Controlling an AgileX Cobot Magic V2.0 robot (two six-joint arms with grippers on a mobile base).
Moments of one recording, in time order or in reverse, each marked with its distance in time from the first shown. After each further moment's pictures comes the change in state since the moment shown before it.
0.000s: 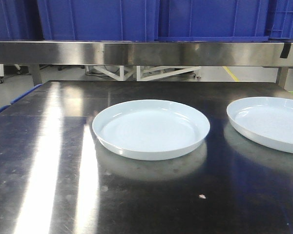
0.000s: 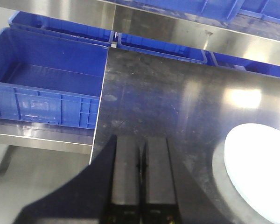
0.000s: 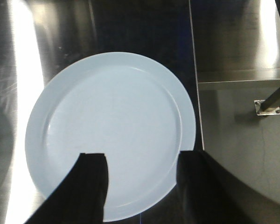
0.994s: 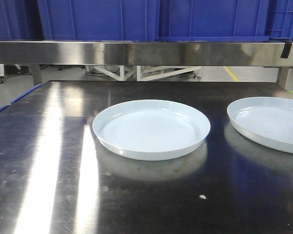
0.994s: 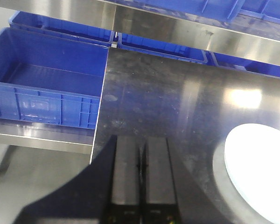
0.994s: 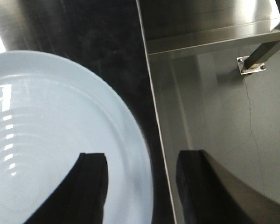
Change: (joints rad) left arm 0.000 0.000 0.000 0.000 0.000 0.000; right arm -0.116 0.426 -0.088 0.000 -0.161 -0.002
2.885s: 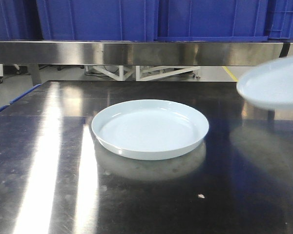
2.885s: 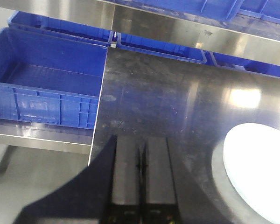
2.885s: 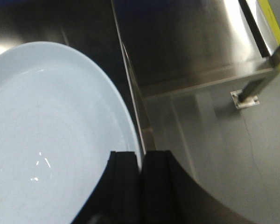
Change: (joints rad) left arm 0.000 0.000 0.000 0.000 0.000 0.000; right arm -0.045 -0.094 -0.142 0.045 0.074 0.002
